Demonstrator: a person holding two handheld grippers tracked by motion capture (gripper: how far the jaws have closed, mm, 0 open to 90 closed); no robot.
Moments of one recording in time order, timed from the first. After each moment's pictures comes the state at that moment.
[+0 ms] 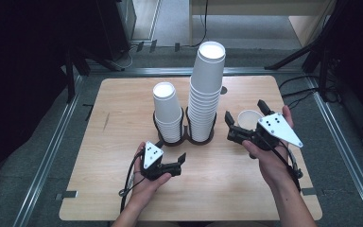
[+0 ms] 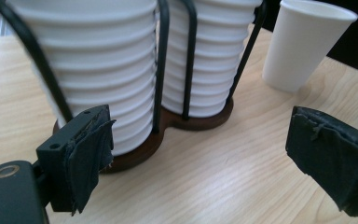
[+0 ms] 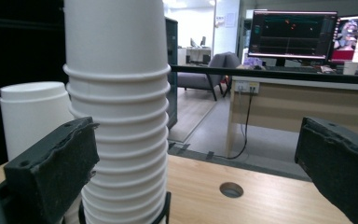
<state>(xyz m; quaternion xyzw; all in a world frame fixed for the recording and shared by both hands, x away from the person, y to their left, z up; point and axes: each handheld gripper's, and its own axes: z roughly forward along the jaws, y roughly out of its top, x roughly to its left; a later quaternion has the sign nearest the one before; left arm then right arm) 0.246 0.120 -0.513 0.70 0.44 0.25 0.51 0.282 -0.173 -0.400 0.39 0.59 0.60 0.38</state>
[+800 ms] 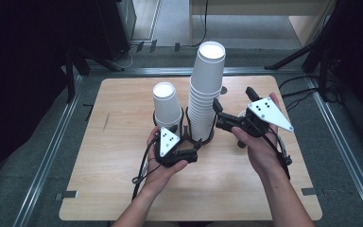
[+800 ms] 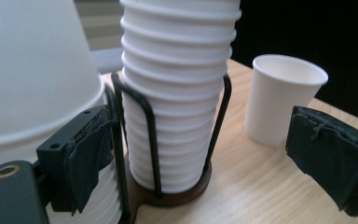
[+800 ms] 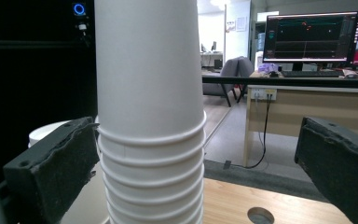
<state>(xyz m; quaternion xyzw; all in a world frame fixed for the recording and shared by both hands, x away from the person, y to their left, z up) 0.270 0.077 -0.474 0.68 0.40 0.28 0.54 0.297 -0.144 -0.370 0.38 0.58 0.62 0.36</state>
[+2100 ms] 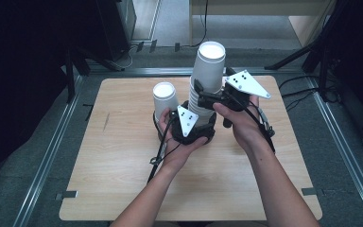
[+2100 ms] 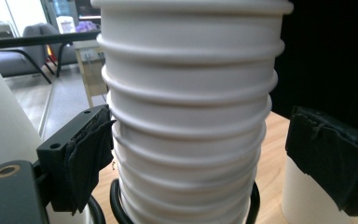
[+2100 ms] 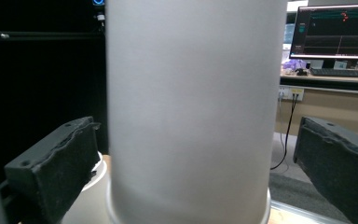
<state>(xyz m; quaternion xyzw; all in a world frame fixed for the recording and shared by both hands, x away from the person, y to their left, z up) 0.318 0.032 -0.446 0.64 0.40 0.37 0.55 0.345 -0.103 -0.343 0.36 0.61 0.62 0.33</state>
